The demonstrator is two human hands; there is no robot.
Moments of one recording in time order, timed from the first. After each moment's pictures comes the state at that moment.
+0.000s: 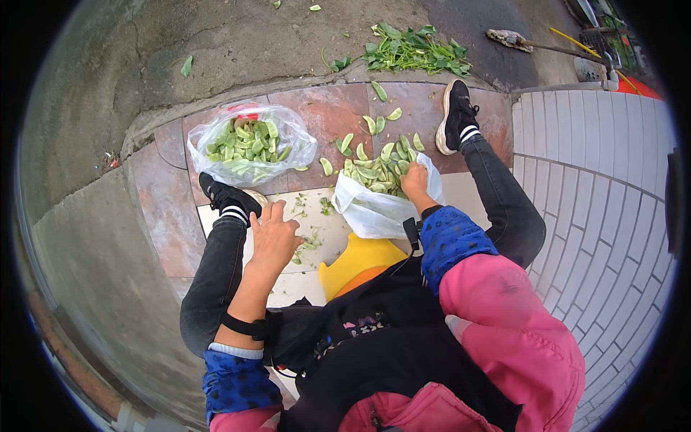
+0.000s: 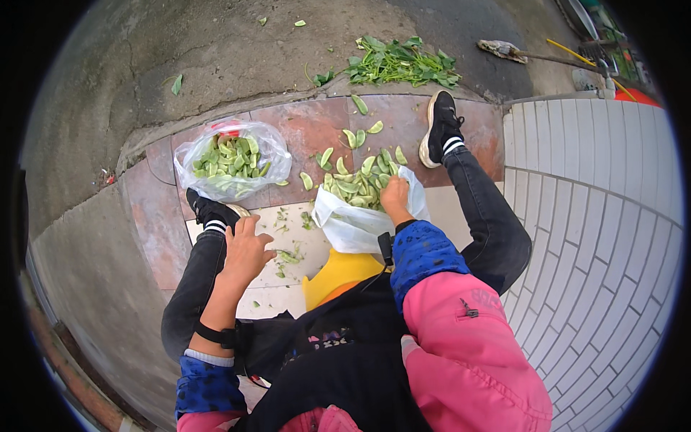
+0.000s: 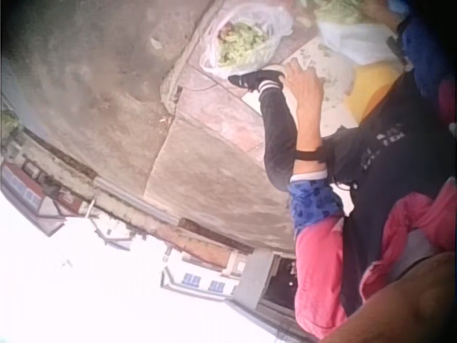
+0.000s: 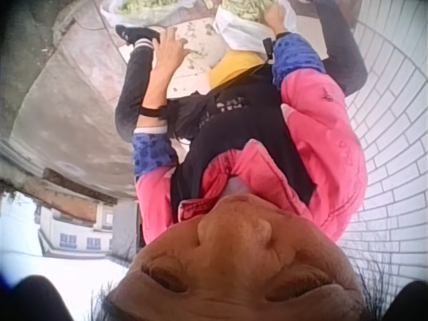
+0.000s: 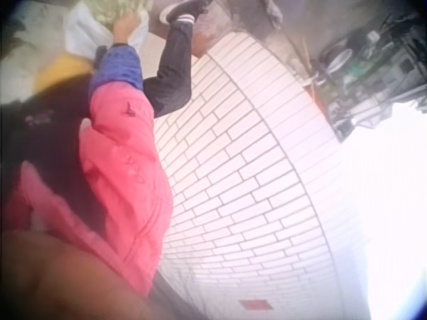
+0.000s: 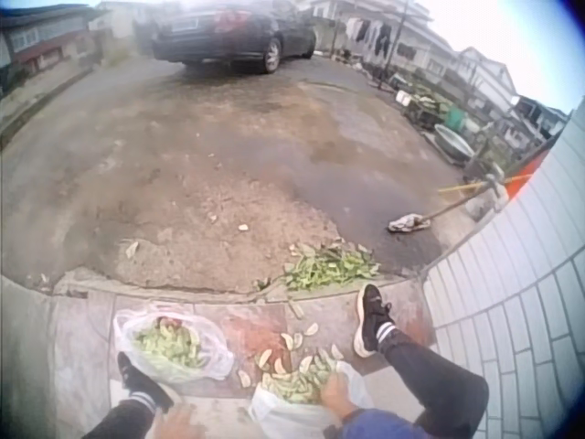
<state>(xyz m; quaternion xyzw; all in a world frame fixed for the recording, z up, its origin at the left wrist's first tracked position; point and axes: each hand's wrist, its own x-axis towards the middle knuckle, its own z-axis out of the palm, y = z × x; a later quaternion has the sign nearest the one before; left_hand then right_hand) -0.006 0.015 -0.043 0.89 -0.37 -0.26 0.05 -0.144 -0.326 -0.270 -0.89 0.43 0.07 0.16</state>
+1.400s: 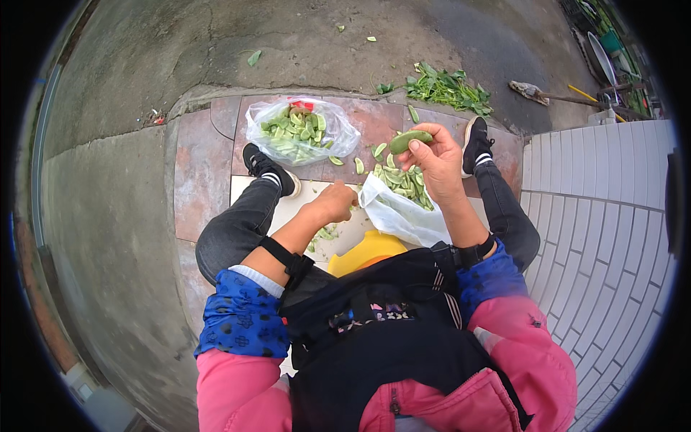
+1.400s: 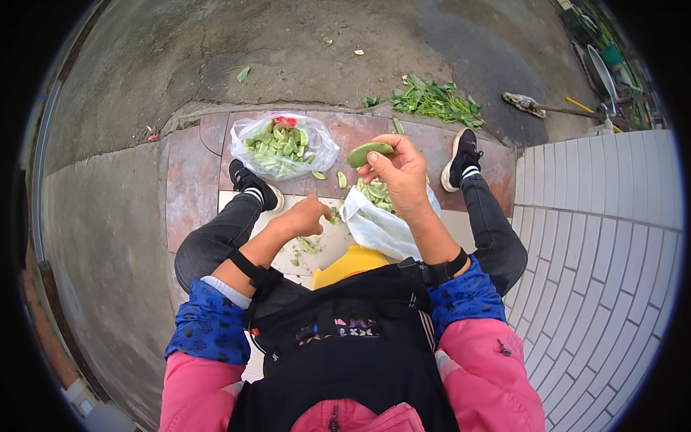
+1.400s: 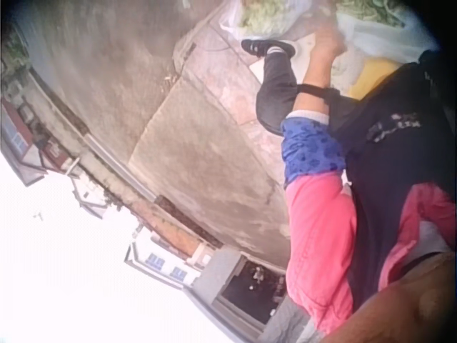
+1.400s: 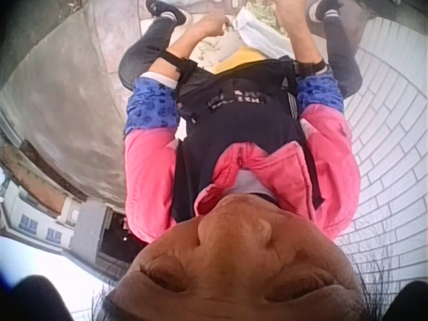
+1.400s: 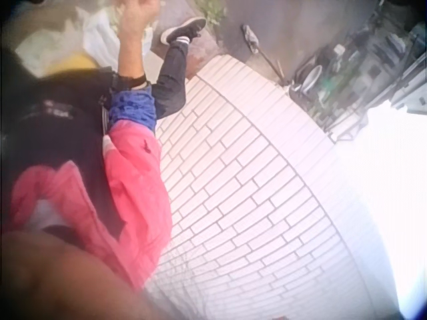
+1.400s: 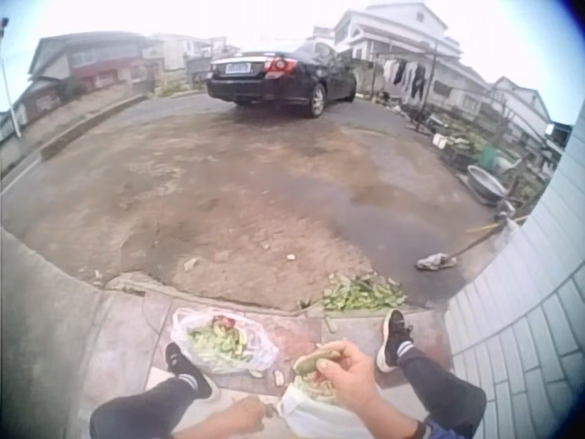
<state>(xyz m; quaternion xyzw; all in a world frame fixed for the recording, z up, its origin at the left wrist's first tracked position) -0.017 -0.016 -0.023 0.82 -0.45 -0.29 0.22 -0.069 -0.228 0.054 -0.56 0.09 -0.08 0.82</state>
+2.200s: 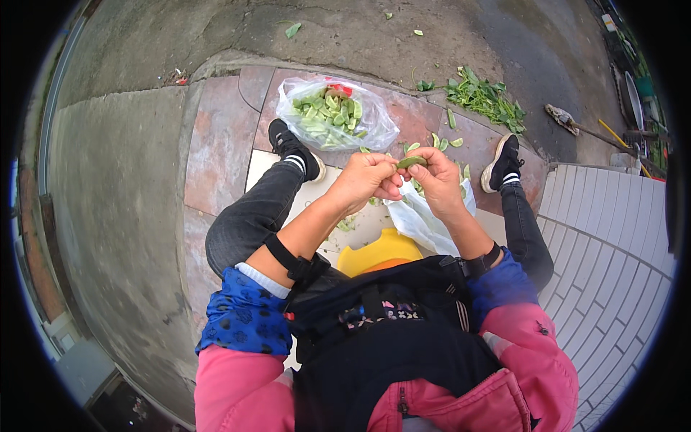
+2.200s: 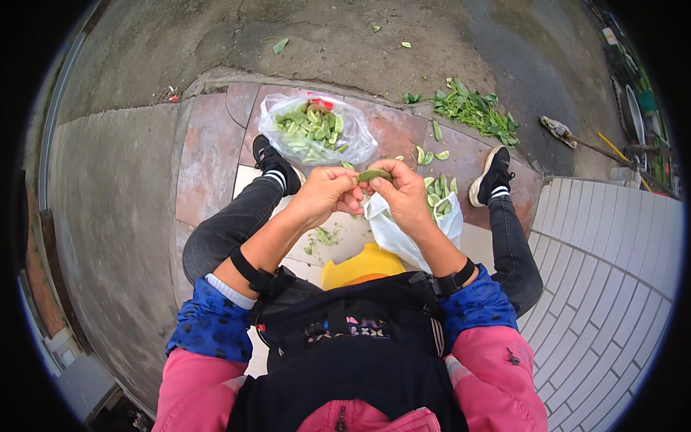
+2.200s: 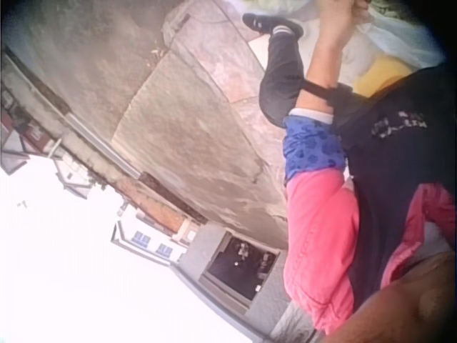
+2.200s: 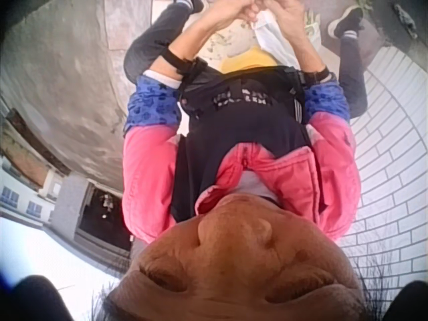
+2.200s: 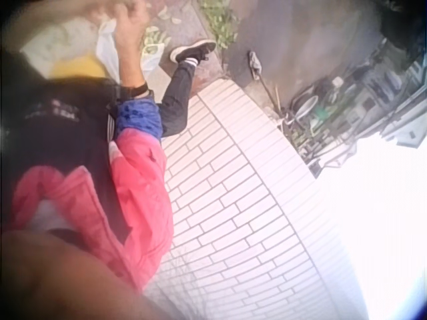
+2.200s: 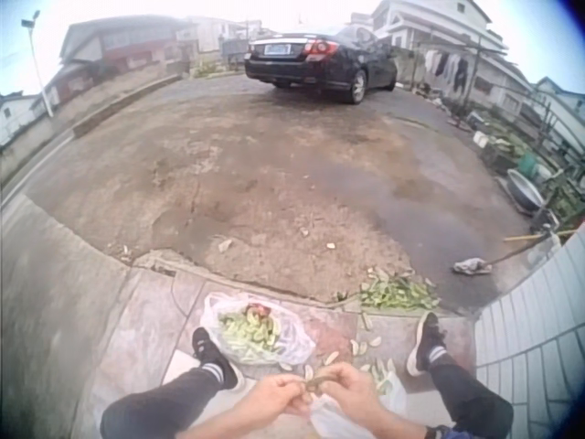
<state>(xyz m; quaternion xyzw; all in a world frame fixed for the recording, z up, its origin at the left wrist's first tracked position) 0.005 -0.003 0.015 0.49 0.08 -0.47 0.73 -0.052 -0.180 0.008 -0.58 0.06 0.04 0.81</state>
